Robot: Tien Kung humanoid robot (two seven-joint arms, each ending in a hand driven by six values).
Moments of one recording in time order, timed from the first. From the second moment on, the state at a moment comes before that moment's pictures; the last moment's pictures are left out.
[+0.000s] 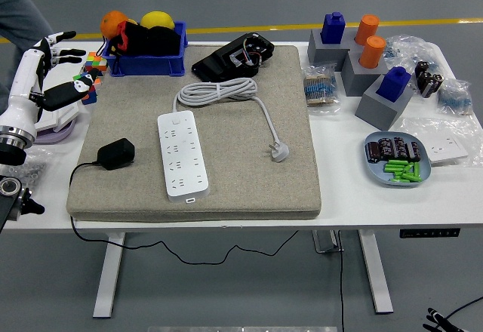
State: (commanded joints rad) left arm -0.31 0.35 -1.36 -1.39 1.50 0.08 0.09; right arm 0.11 -0.07 1.70 0.18 -1.23 0.12 0.04
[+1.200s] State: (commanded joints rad) left arm -0.85 0.33 -0.63 -0.99 1.11 -0.12 0.59; right arm 0.12 -0.08 1.70 0.18 -1.22 0.11 0.04
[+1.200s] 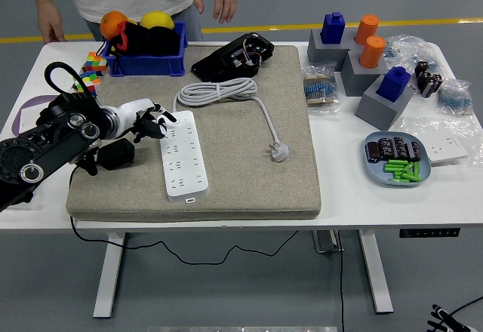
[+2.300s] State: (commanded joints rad) left arm -0.91 0.22 -0.56 -0.81 1.16 -0.10 0.60; right arm 0.12 -0.08 1.68 0.18 -1.20 0.11 0.04
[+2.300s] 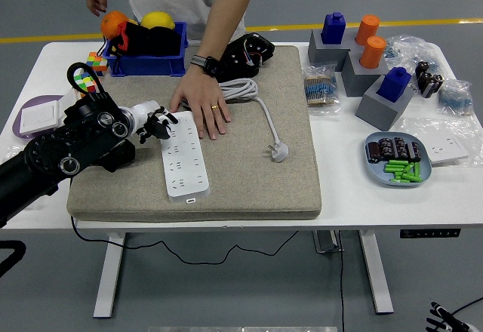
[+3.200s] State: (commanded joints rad) left arm -0.65 0.34 -1.02 -1.22 1.46 -0.10 0.45; right arm 0.12 -0.08 1.68 0.18 -1.21 0.12 0.04
